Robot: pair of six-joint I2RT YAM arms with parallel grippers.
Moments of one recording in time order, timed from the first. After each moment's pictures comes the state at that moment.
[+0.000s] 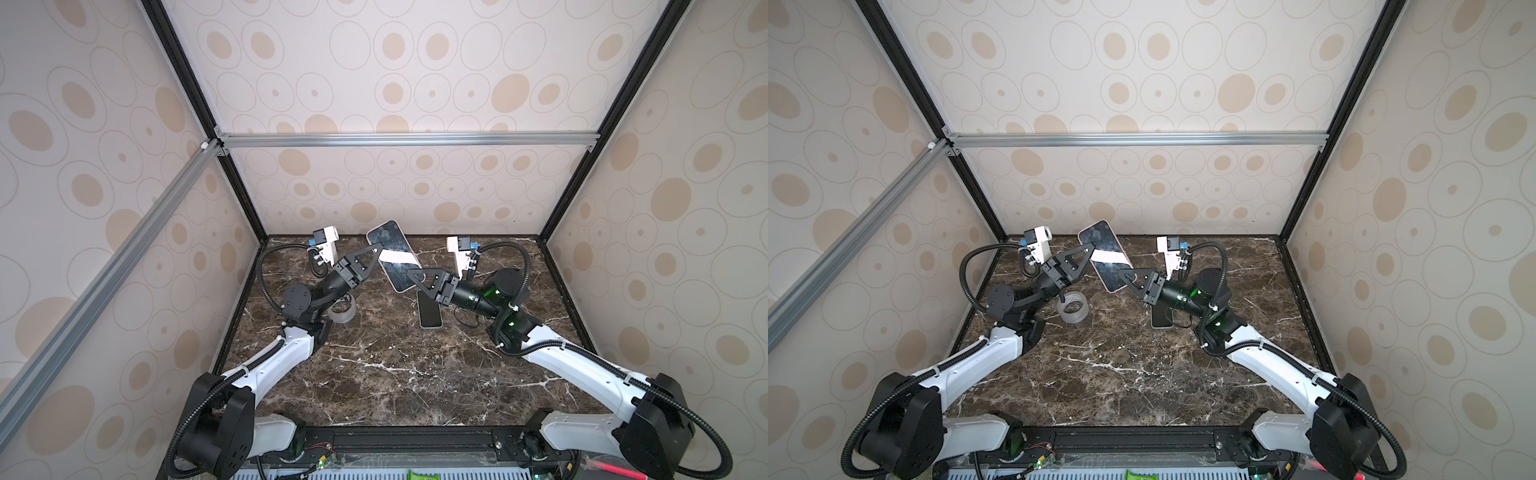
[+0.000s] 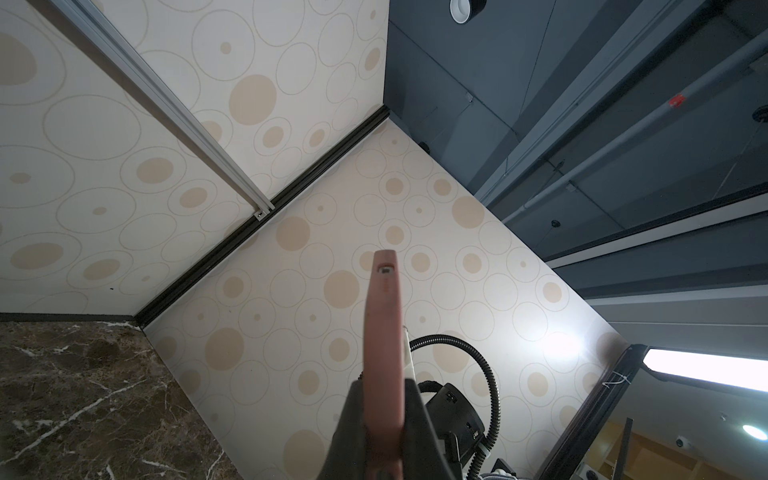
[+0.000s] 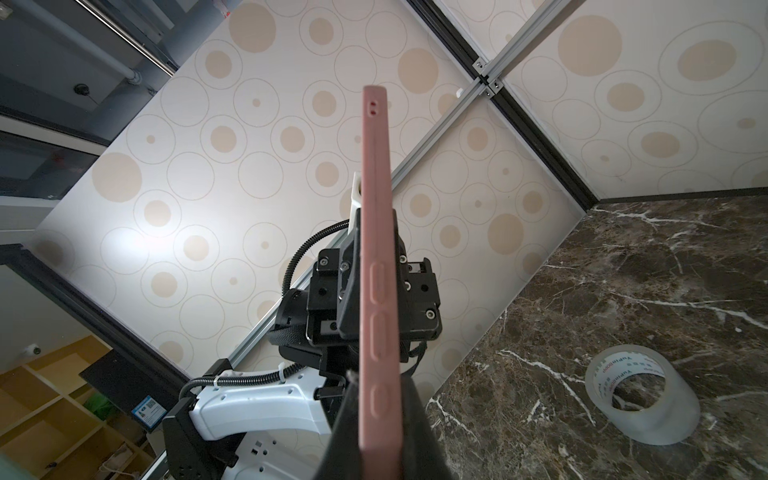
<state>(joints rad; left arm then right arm) -0.38 1.28 0.74 1.18 0.56 -1.31 0.66 1.24 0.90 0.58 -0.56 0.93</state>
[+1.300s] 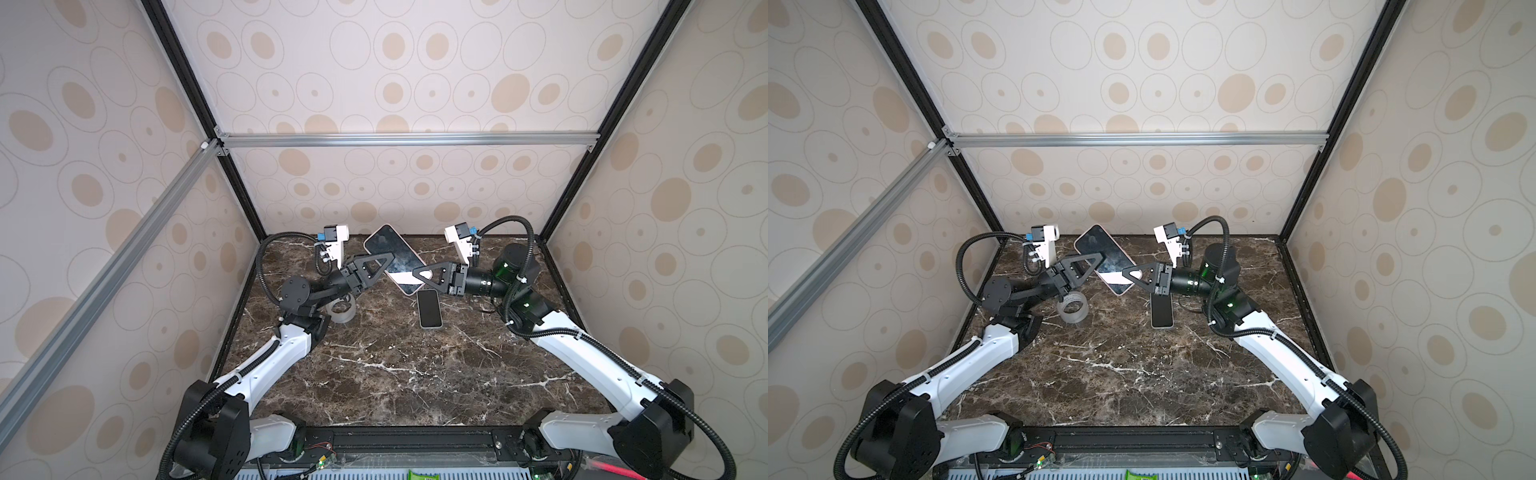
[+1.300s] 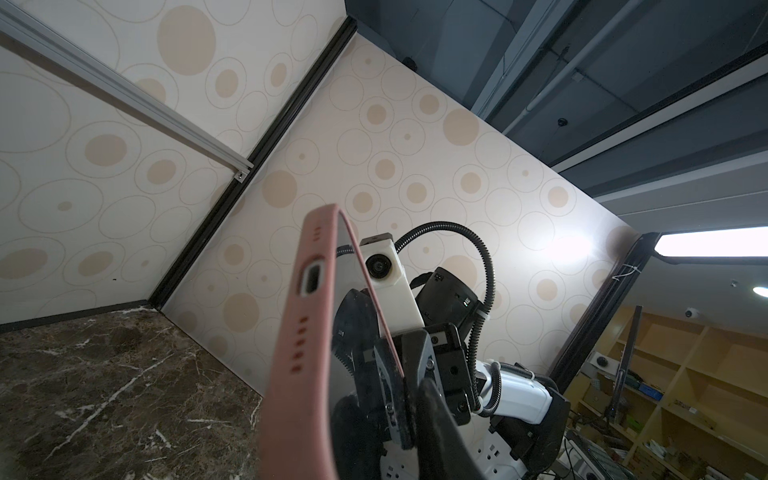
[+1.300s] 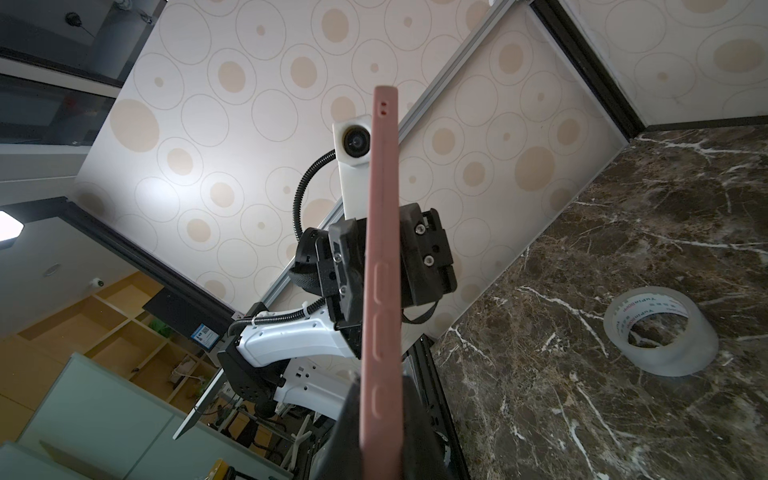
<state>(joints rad) -0.38 1.25 0.81 1.05 0.78 -1.13 0.55 1.25 1.09 0.27 -0.89 0.90</state>
